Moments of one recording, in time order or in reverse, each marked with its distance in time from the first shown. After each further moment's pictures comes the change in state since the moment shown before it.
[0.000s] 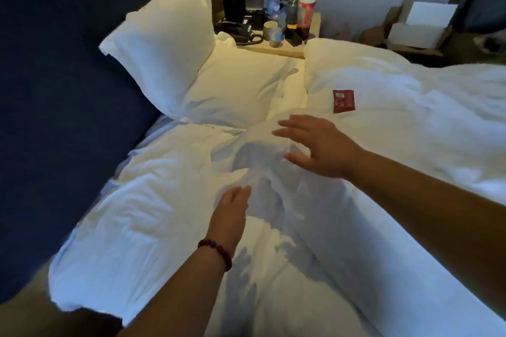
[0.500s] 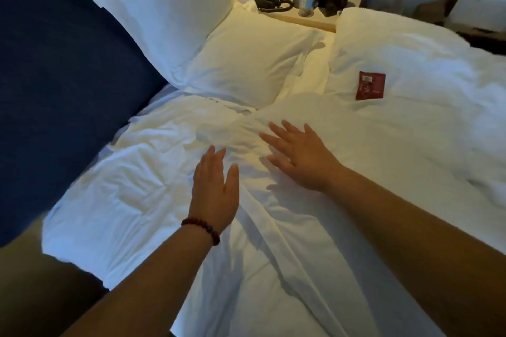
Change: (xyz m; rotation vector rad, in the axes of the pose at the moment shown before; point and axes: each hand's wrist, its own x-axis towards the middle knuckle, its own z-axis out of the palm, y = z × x) left_hand 0.036 -0.014 0.035 0.597 0.322 0.355; right_hand 0.021 0.049 0.096 0.008 -0.123 -0.039
